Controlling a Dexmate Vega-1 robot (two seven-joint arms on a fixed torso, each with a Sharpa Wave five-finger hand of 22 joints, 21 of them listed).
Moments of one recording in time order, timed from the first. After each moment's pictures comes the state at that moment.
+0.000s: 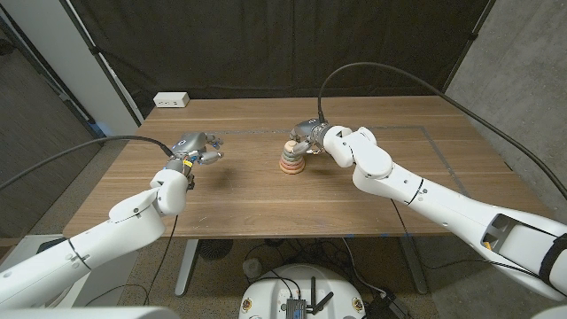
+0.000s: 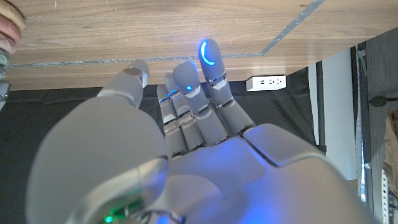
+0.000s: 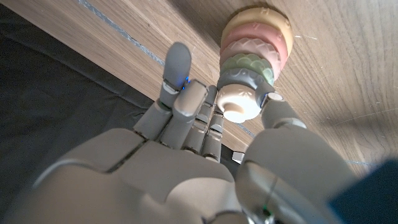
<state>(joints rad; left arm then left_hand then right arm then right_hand) 1.17 1.03 0.37 -2.13 0.25 0.62 0.40 0.91 0.00 0.46 -0.17 0.34 0.69 -0.02 0.21 0.24 0.79 -0.16 0.21 0.57 1.13 -0.22 1.38 0.66 0.80 -0.09 1.54 0.20 -0.51 -0.59 -0.97 -1.92 -0.98 -0.49 0.57 0.68 -0.08 0.60 -0.16 0.31 0.49 -0.08 0.22 0.25 0.60 -0.12 0.17 0.69 1.17 -0.22 1.54 1.23 1.04 -0.17 1.51 0.25</state>
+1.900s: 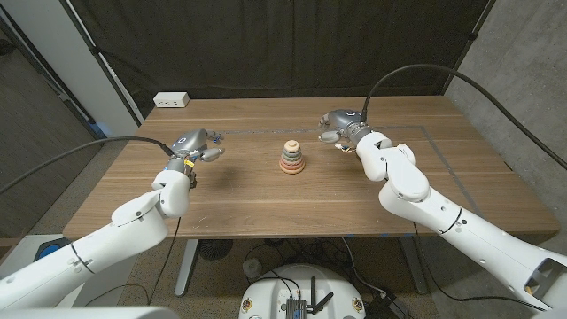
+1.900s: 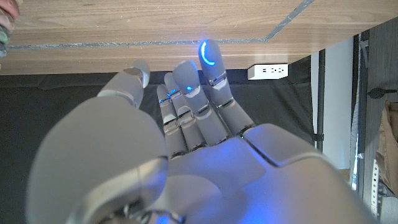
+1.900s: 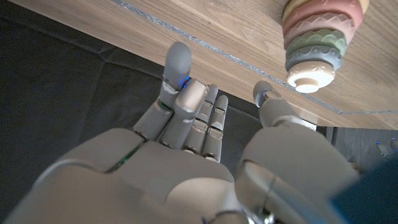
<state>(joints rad) 1.18 0.99 0.36 -2.16 0.28 0.63 0.44 0.91 0.00 0.47 -0.17 0.34 0.68 -0.02 0.21 0.25 0.78 -0.17 0.21 0.57 1.13 -0.22 1.38 0.66 0.80 -0.09 1.54 0.20 -0.81 -0.71 -0.70 -2.15 -0.94 -0.66 0.32 0.71 -0.04 0.63 -0.17 0.29 0.55 -0.09 0.27 0.29 0.64 -0.14 0.20 0.64 1.13 -0.22 1.53 1.23 1.02 -0.16 1.51 0.24</state>
